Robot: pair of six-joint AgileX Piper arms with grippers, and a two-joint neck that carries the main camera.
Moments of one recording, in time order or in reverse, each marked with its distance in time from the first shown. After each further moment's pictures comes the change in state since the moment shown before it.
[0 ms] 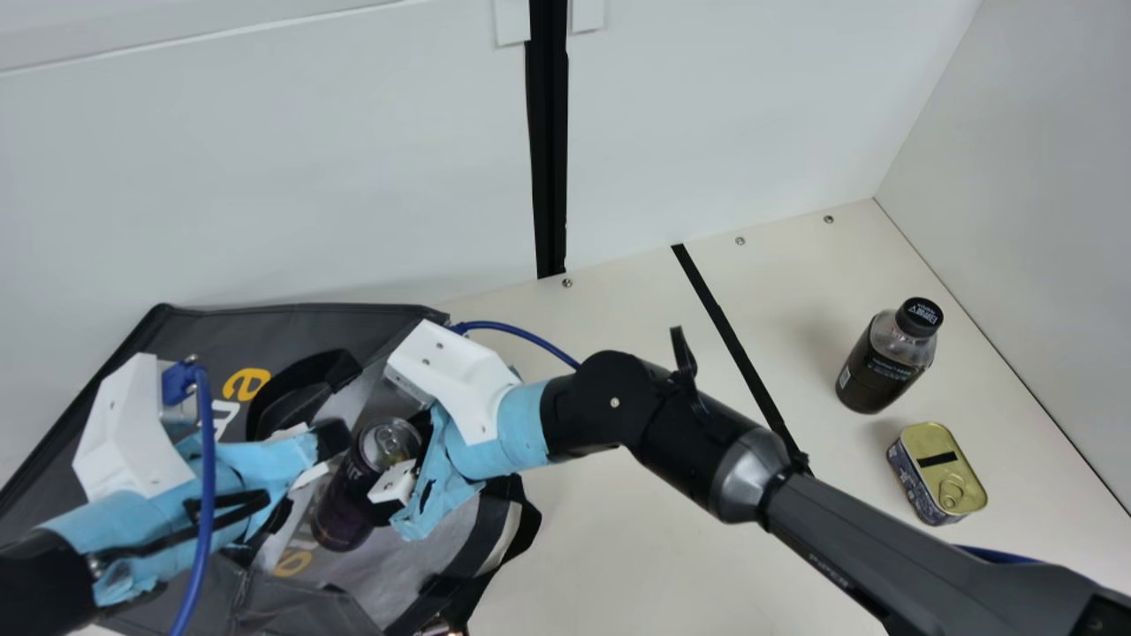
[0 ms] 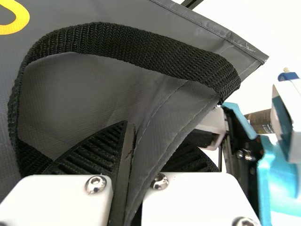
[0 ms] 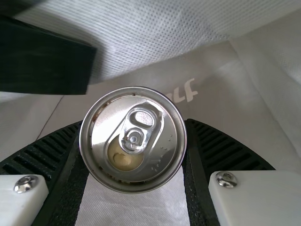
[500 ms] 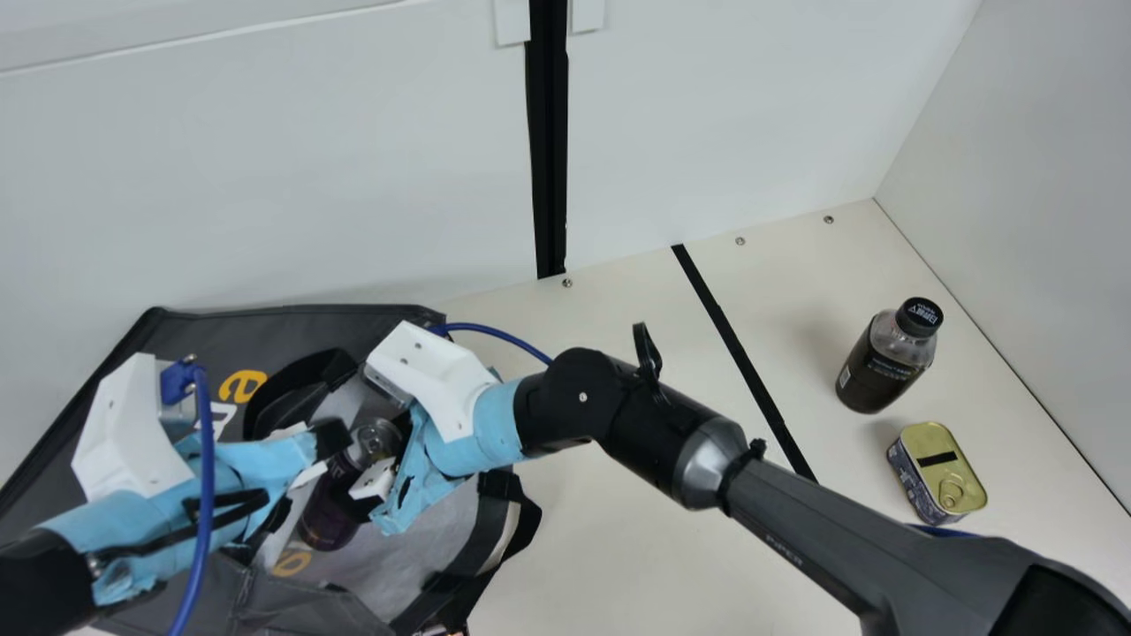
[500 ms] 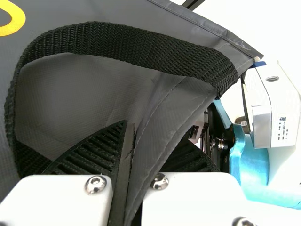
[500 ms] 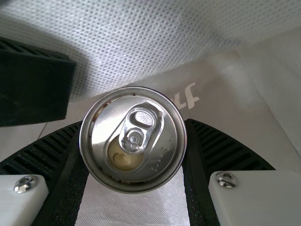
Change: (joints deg) left arm 0.0 0.0 0.0 0.0 0.0 0.0; right arm 1.2 3.9 -3.0 0.4 -0.6 0.4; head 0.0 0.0
